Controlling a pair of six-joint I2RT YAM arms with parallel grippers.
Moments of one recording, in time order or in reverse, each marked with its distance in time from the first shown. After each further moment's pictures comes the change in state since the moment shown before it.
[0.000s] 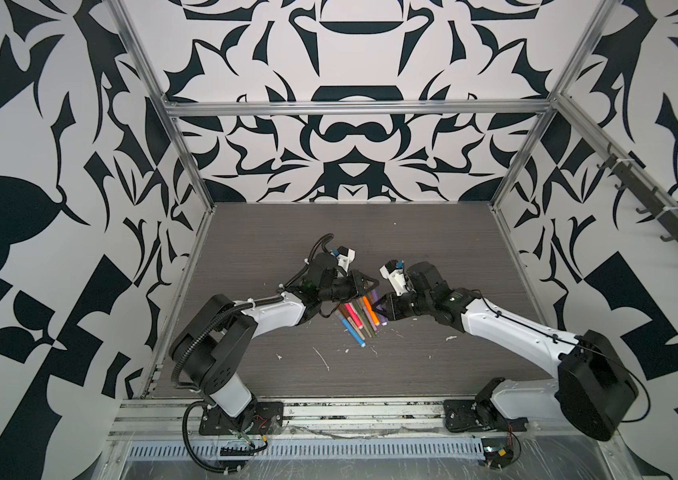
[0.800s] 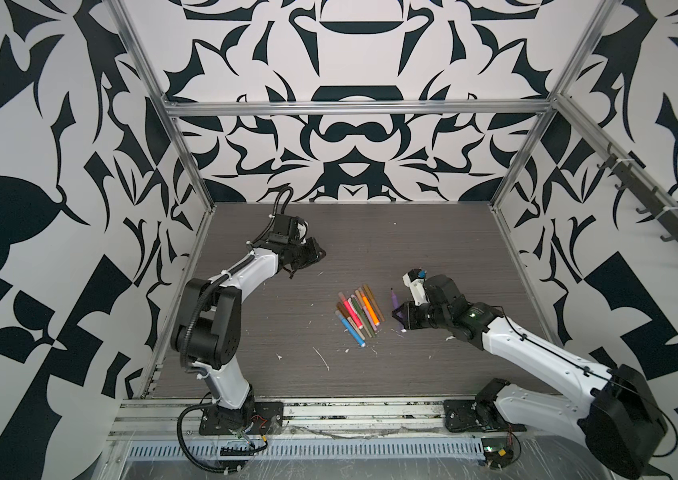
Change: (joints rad) left arm 0.337 0.148 0.411 -0.745 -0.162 0.460; right arm -0.016 -0.172 -0.076 -0.185 0.225 0.047
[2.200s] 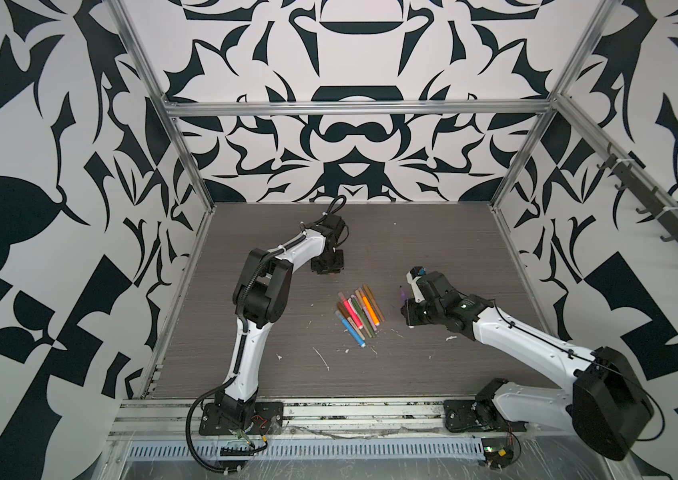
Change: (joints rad) left arm -0.182 0.444 0.506 -0.487 -0.368 0.098; right arm -0.019 0.077 0.023 -0.050 0.153 -0.054
